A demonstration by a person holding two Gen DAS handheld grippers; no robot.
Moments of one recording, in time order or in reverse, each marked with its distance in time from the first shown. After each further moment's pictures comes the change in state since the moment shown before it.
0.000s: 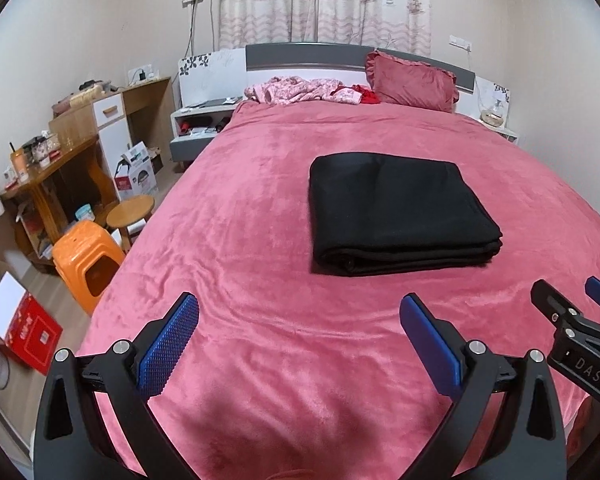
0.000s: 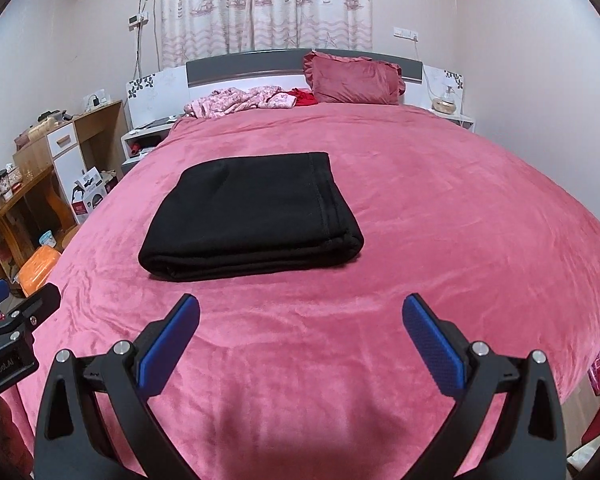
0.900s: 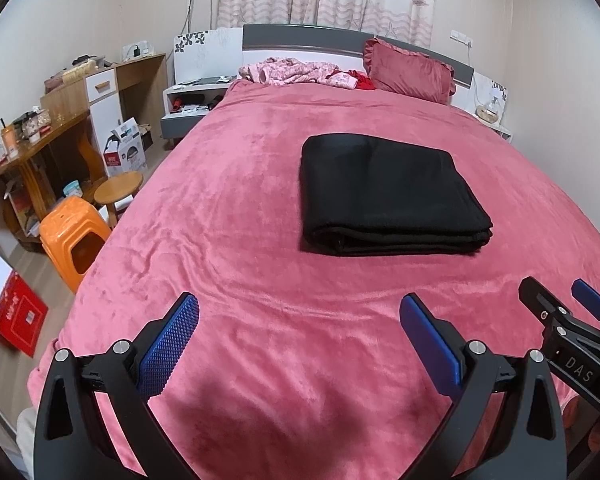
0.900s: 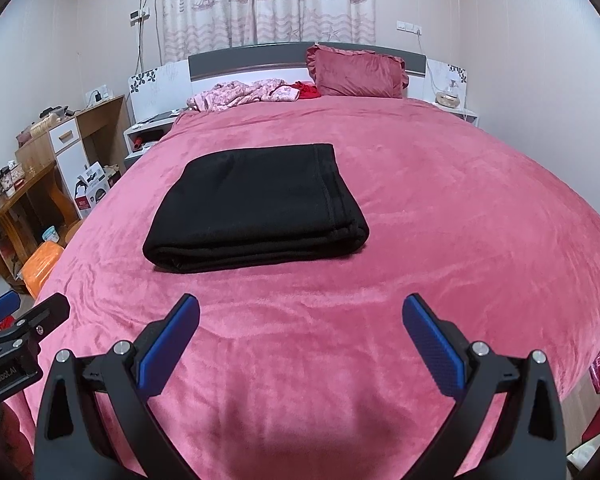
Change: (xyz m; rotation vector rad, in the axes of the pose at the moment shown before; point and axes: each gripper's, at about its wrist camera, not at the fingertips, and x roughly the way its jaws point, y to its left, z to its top) left arm 0.004 0.005 -0.007 -0.046 0.074 -0.055; right arm 0.002 0.001 -0.004 0.001 0.029 0.010
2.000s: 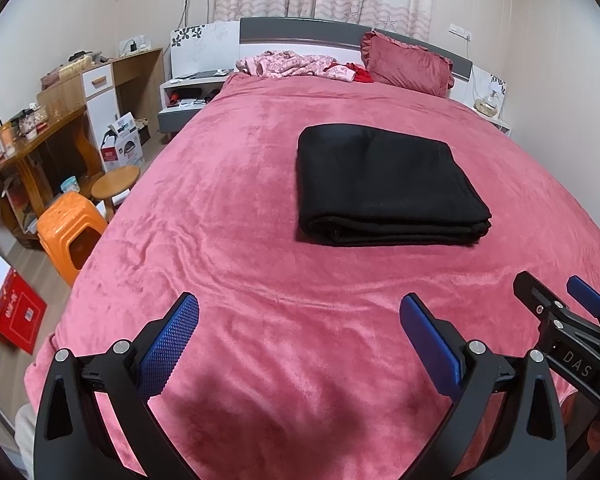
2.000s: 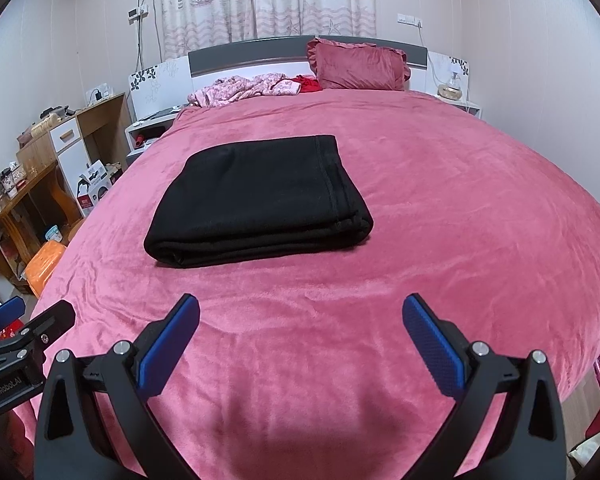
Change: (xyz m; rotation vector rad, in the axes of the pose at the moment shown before) left arm 0.003 -0.001 -0.005 0.002 0.024 -0.006; right arm 0.003 0.001 -0.004 0.010 0.018 0.011
